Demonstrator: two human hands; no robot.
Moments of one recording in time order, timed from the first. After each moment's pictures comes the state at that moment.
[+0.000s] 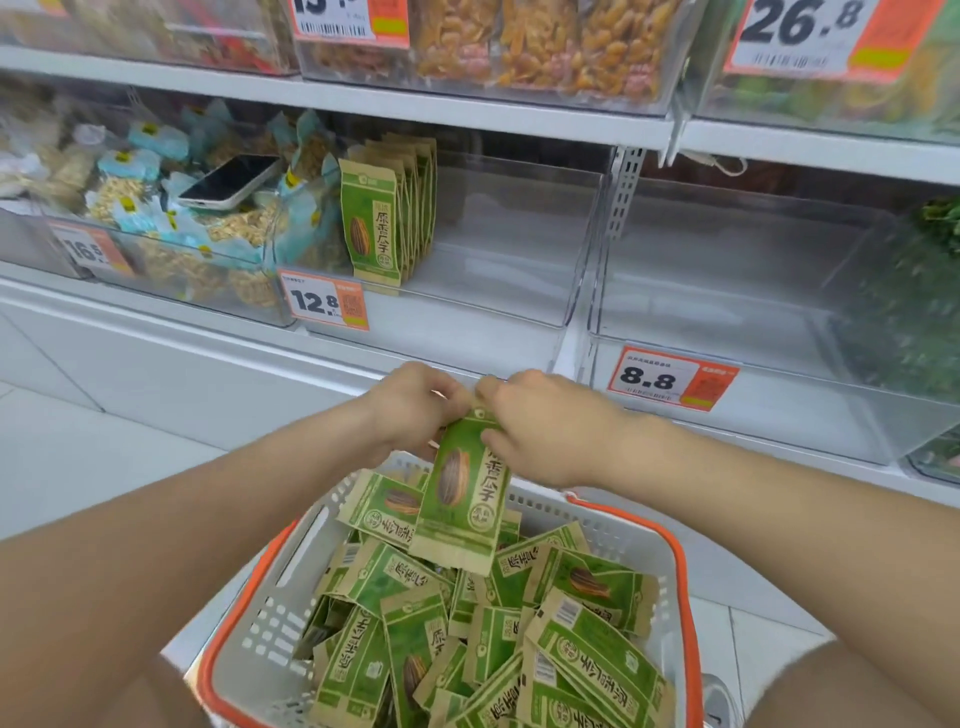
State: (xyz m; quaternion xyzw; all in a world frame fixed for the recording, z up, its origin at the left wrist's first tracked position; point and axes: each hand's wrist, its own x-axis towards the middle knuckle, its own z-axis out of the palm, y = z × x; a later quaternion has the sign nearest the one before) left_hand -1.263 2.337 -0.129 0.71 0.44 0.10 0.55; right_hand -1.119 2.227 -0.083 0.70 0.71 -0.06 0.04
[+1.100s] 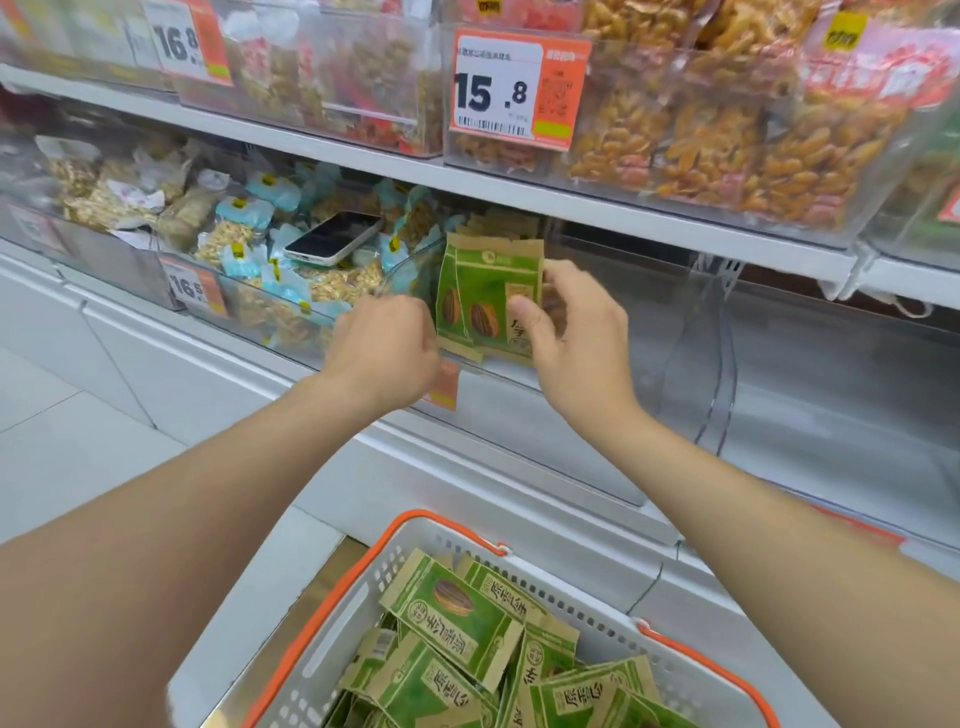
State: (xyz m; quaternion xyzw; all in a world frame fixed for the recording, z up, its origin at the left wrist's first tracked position) left_hand -1.318 2.453 -0.044 0.83 0.53 0.20 0.05; right_hand -1.132 2.382 -0.051 0.59 0.62 0.03 -0.51
